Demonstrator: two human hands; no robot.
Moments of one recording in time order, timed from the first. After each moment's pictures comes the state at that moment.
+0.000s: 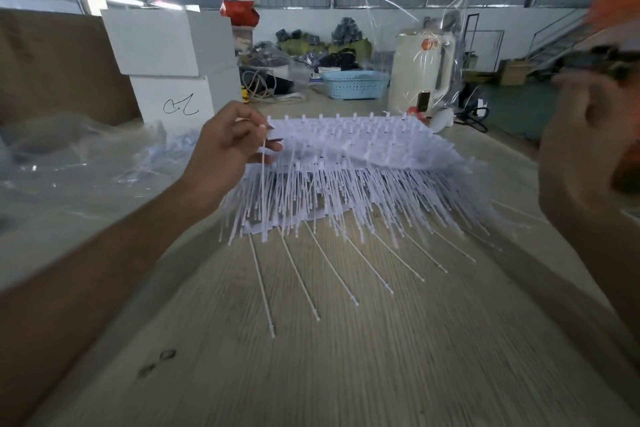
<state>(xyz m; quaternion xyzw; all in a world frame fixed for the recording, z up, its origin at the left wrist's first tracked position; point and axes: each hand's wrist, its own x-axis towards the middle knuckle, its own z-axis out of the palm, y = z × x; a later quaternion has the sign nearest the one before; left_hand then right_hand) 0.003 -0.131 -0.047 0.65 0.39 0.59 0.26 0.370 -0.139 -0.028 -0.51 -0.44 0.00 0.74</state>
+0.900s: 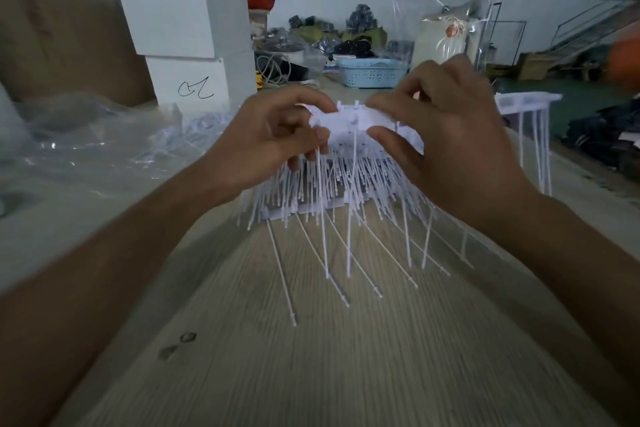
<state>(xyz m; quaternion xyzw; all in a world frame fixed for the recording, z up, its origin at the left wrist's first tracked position) 0.017 -0.163 -0.032 0.77 0.34 0.48 0.24 0.258 -0.169 -0.024 -0.35 -0.81 -0.30 0.37</state>
